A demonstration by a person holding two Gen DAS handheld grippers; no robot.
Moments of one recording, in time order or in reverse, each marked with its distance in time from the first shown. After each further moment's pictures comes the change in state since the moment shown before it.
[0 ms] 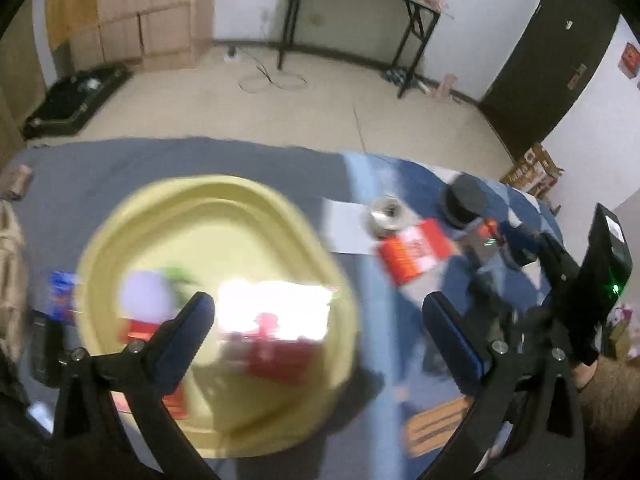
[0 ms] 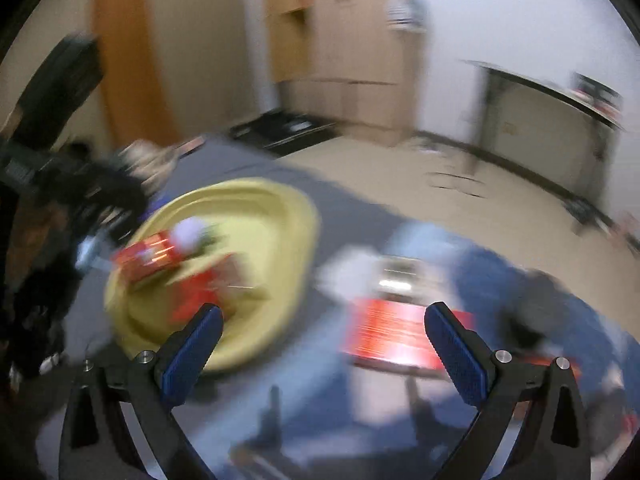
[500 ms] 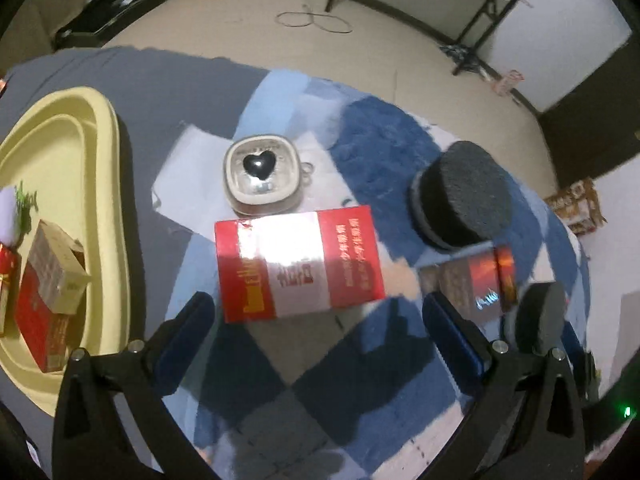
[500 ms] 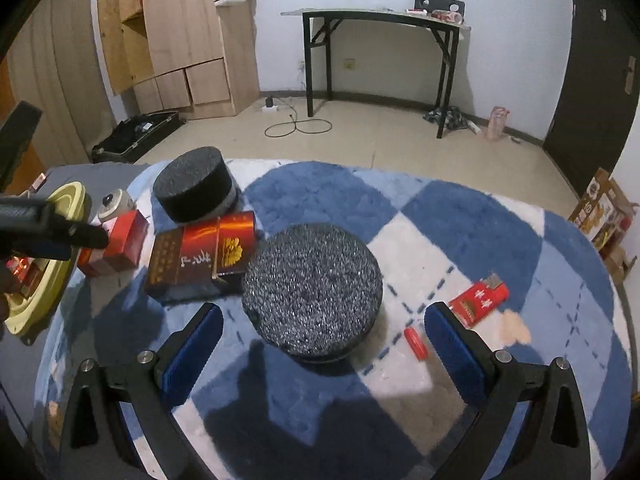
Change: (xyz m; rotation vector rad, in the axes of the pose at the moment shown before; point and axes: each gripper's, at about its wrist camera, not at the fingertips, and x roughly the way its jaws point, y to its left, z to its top) left arm 0.128 -0.115 0.014 -0.276 0.150 0.130; right arm -0.052 -0.164 -0.091 0.295 0.129 -0.339
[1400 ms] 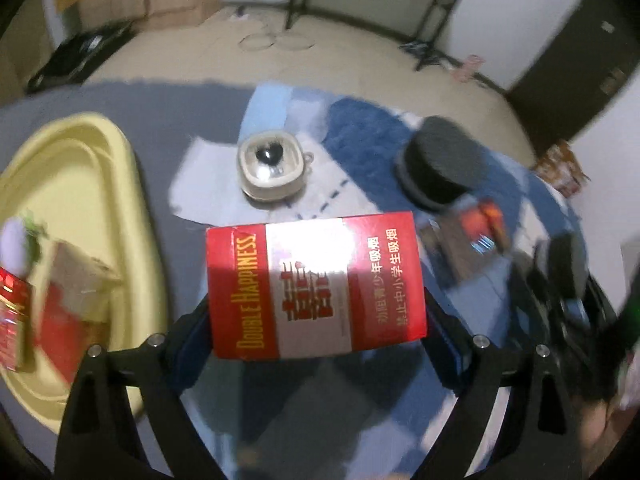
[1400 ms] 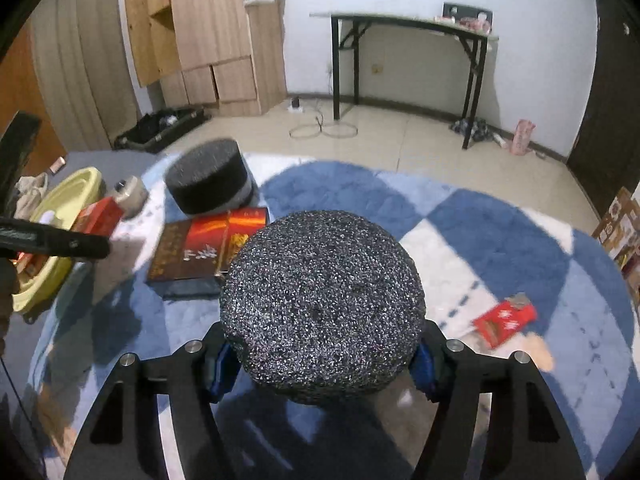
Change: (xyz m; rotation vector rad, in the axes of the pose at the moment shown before) left arm -0.049 0.028 -0.031 0.208 -0.096 -0.079; right arm 0.007 -0.026 0.001 -0.063 -0.044 0.066
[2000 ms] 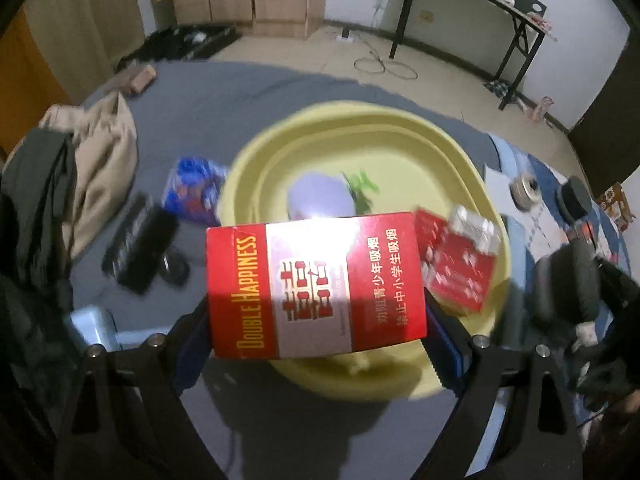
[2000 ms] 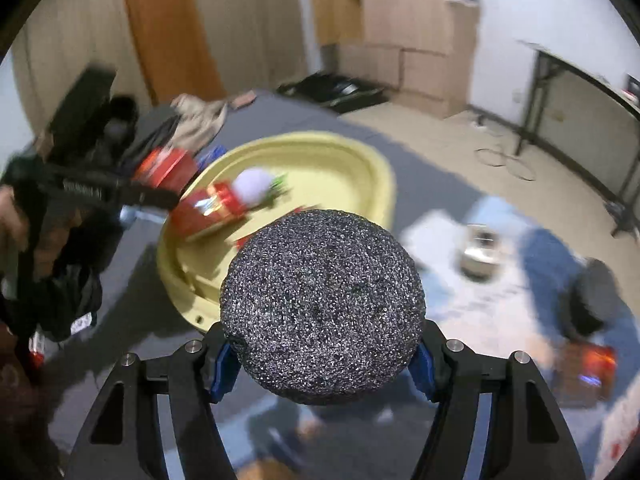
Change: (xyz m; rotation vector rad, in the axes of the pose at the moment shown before) left arm -0.110 0.247 -0.050 -0.139 -0.073 0.231; right arm -0.016 0.302 0.026 -0.400 0.093 0.440
